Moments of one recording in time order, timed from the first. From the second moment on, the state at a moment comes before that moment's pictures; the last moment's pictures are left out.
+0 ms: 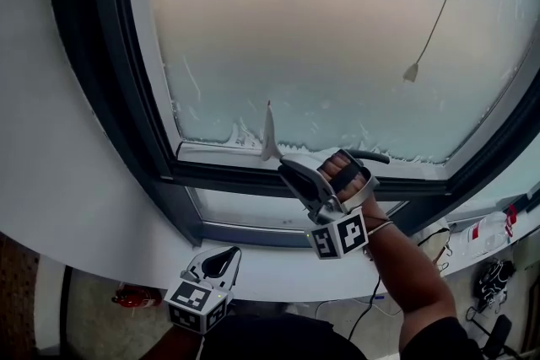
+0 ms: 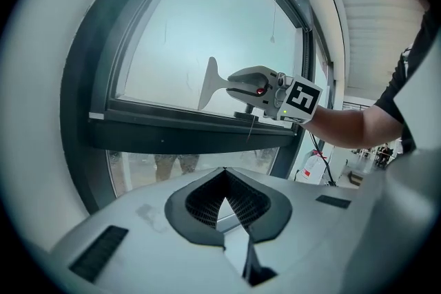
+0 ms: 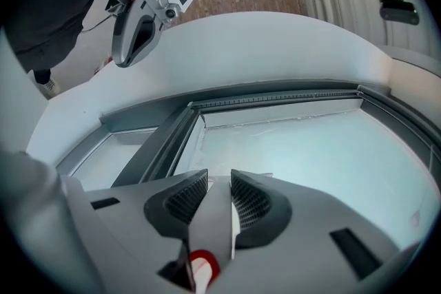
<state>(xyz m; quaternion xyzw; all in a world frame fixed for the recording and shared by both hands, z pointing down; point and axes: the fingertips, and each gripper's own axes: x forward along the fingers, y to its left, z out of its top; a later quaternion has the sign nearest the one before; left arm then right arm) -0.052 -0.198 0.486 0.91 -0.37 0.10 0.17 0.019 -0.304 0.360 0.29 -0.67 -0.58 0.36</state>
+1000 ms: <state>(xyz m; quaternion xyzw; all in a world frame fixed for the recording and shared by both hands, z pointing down) 0.010 -0.174 0.485 0.92 -0.33 0.11 0.16 0.151 -0.283 0.345 0.33 -0.62 -0.57 0.44</state>
